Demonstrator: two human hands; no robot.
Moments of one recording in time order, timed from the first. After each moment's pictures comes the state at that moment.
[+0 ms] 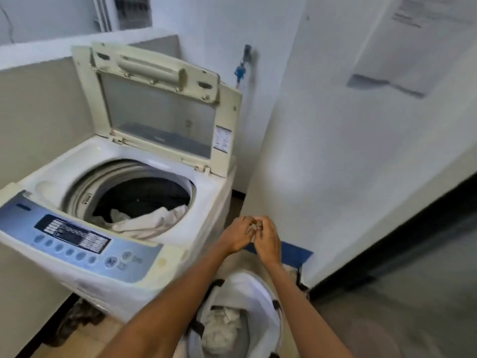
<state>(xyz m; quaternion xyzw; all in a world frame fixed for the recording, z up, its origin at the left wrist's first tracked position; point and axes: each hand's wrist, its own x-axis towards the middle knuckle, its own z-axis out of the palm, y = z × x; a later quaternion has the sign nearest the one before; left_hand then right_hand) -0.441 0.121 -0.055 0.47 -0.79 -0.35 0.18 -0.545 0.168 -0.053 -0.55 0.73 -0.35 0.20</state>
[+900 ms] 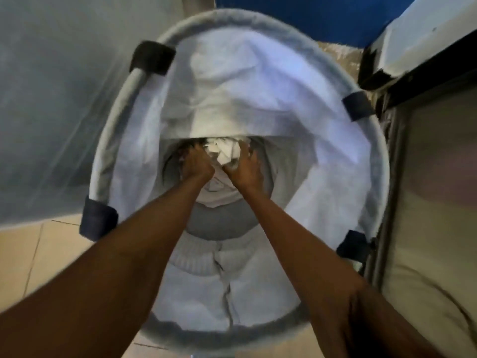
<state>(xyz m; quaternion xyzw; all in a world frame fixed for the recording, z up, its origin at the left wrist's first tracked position) -0.463 0.188 -0.756 0.70 -0.63 -0.32 -0.13 -0.568 0.244 -0.735 -0.40 0.80 -0.16 0.42</state>
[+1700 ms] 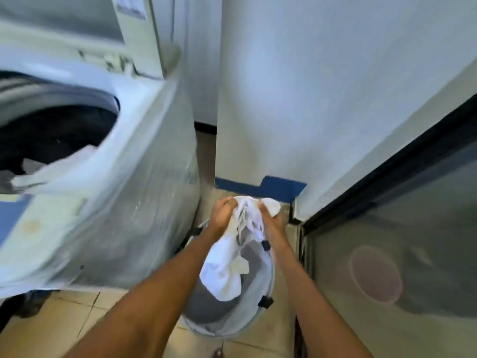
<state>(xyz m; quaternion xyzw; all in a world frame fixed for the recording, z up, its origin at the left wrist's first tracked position) -0.521 0.150 -0.237 0.55 -0.47 -0.63 0.28 -0.637 0.216 -0.204 -0.19 0.69 -0.50 0.48</state>
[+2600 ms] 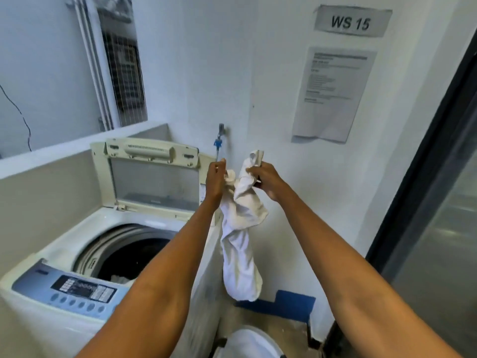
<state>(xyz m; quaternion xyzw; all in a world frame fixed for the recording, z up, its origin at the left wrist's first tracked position) -0.434 0.100 0.203 0.39 -0.53 -0.46 0.59 -0.571 0.131 0.235 -0.48 0.53 -0.54 0.45</state>
